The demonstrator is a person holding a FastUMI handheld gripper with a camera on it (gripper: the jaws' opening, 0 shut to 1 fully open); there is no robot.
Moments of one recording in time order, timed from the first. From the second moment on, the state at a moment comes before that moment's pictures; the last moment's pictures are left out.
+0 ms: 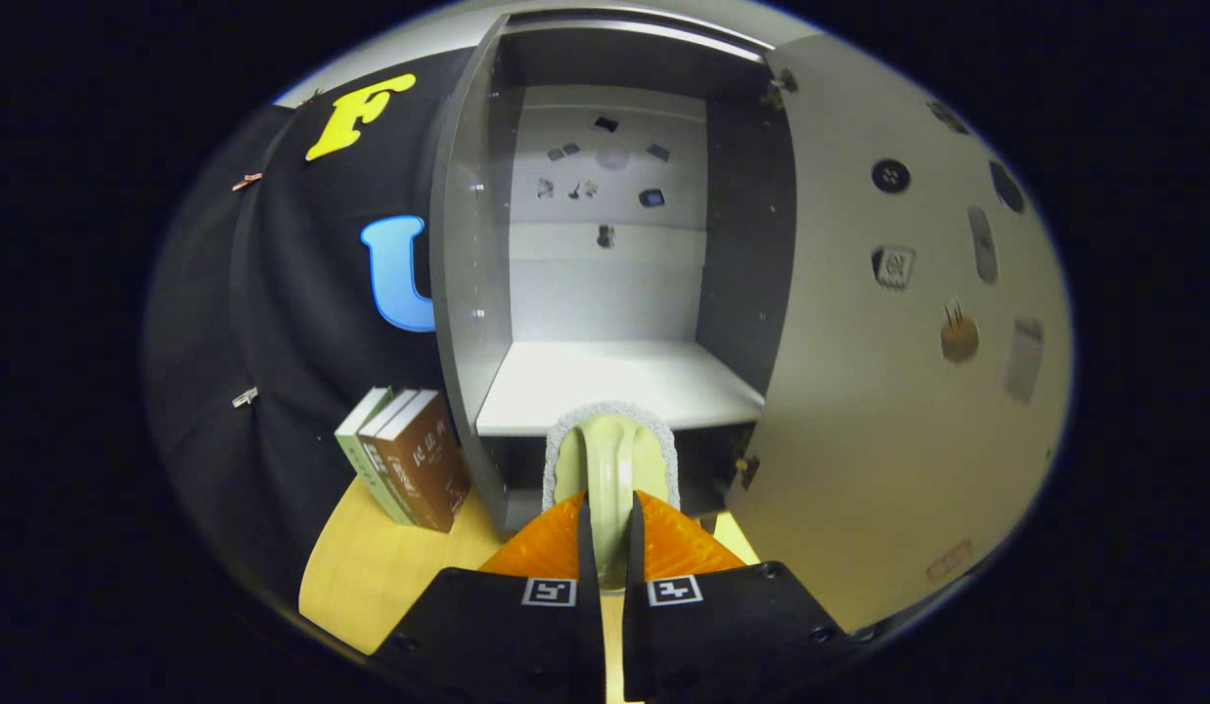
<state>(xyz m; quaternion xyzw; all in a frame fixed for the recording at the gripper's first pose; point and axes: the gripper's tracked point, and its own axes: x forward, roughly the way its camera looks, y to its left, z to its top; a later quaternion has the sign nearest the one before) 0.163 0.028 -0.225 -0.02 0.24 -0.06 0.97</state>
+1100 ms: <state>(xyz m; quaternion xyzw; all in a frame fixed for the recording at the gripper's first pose) 0.397 -0.014 -0.257 0.02 0.23 -0.03 0.97</state>
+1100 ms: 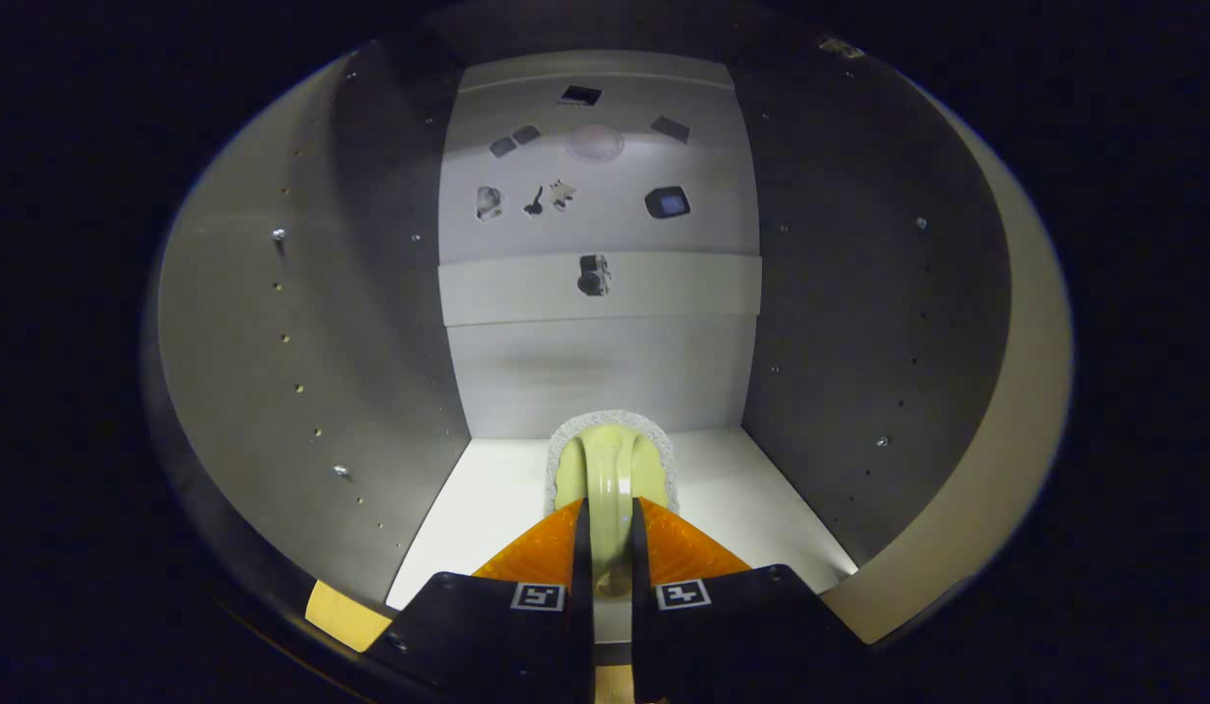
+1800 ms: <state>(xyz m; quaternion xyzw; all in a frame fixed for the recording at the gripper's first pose) 0.401 -0.003 -0.242 0.02 0.21 -0.01 0.98</state>
